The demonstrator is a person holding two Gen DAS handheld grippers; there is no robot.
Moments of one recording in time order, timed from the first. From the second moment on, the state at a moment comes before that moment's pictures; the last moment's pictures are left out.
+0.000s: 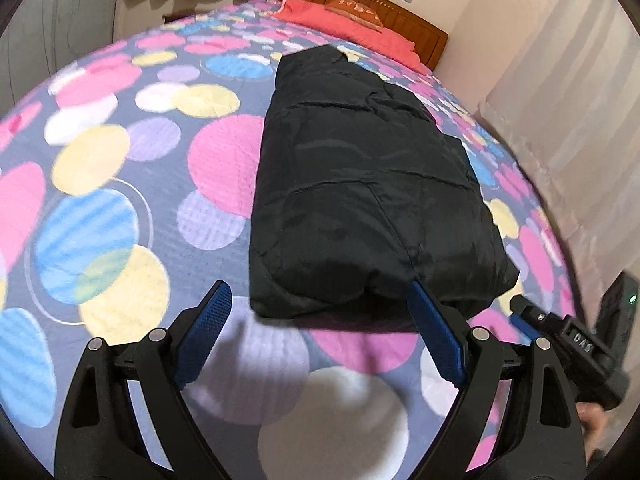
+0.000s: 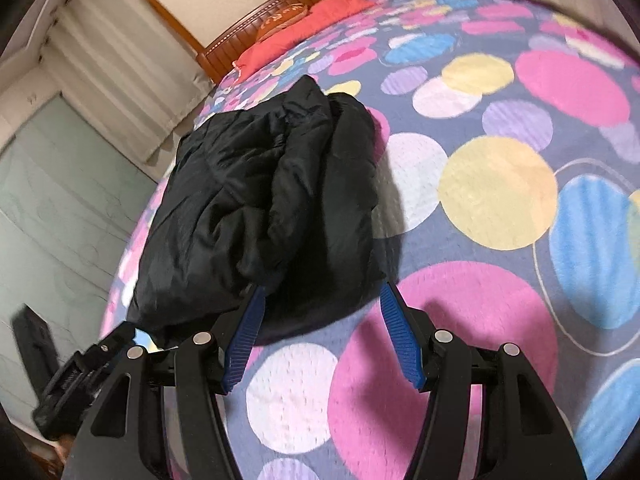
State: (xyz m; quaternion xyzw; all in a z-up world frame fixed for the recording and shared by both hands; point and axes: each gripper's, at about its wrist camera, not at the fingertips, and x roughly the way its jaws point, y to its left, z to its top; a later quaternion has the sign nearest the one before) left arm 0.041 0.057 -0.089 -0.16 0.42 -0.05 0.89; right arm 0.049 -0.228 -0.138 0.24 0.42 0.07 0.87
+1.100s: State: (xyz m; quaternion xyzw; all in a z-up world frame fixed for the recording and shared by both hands) left arm -0.019 0.035 0.006 -0.05 0.29 0.05 0.95; right arm -0.009 -0.154 -0.046 0.05 0.31 0.00 0.95
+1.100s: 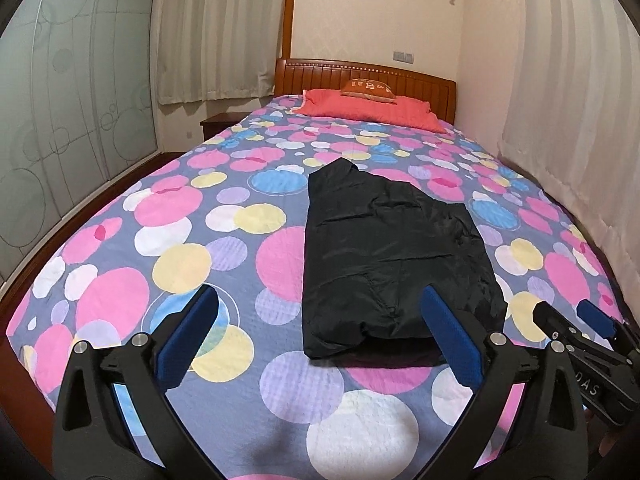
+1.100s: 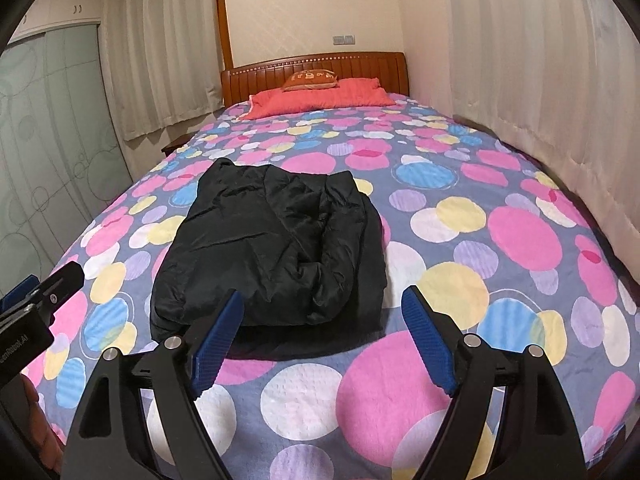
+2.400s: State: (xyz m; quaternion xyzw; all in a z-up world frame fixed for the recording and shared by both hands) left arm -0.022 0.032 0.000 -0.04 0.30 0.04 0.95; right arm -0.015 -0.151 -0.041 0.04 0.31 -0.01 0.95
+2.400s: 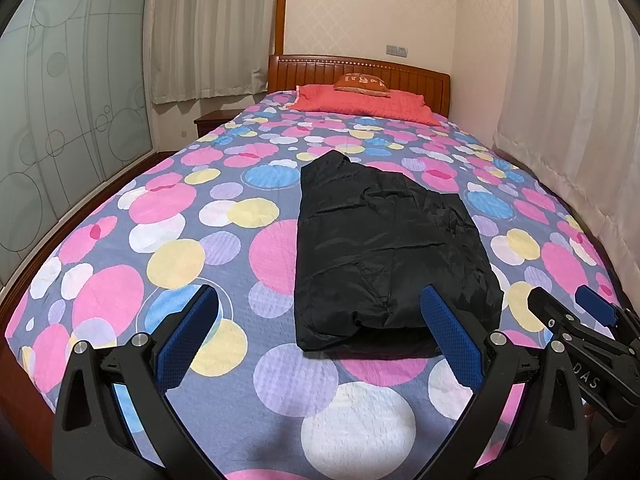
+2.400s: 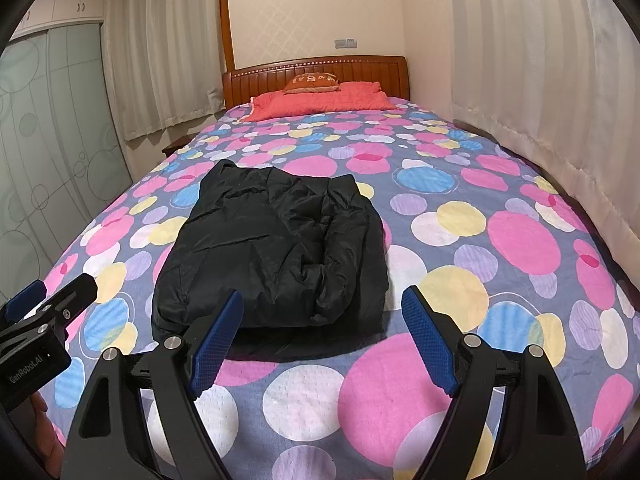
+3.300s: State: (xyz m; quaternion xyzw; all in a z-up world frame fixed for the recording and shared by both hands) left arm -0.022 0.035 -0.004 -0.04 0.30 0.03 0.95; right arm -0.016 -0.149 -0.041 0.04 0.31 -0.01 0.95
